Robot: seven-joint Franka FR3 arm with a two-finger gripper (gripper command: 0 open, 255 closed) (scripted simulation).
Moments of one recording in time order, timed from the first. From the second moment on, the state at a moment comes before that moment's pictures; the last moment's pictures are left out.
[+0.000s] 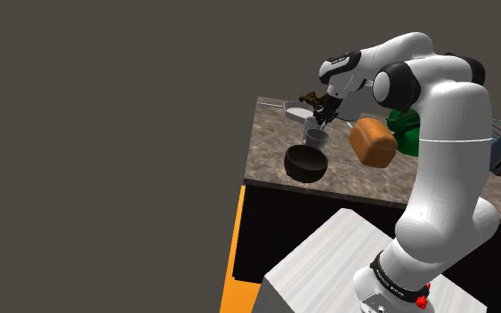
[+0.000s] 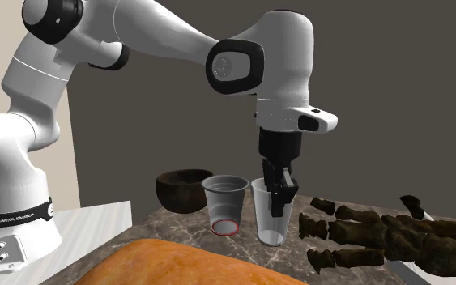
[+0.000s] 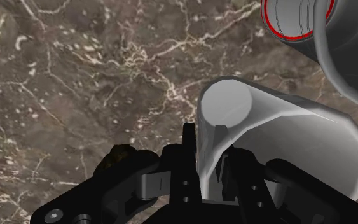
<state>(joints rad) -0.30 0.52 -0.44 -1.56 0.36 1.99 -0.54</state>
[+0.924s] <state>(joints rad) -0.30 0.48 -0.45 -1.50 0.34 1.90 -0.51</state>
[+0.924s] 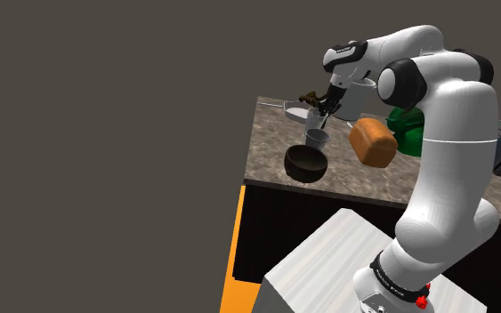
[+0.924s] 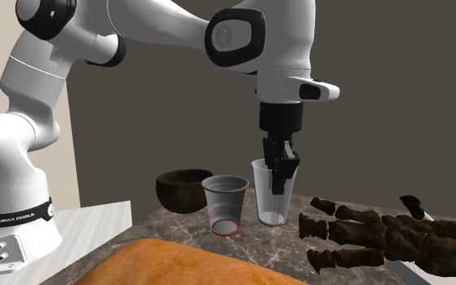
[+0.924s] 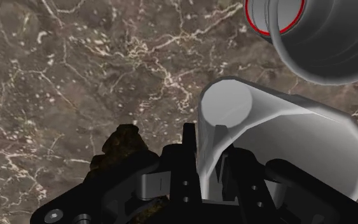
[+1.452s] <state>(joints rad) -0.30 0.46 -0.46 -1.42 0.32 1.80 -0.49</state>
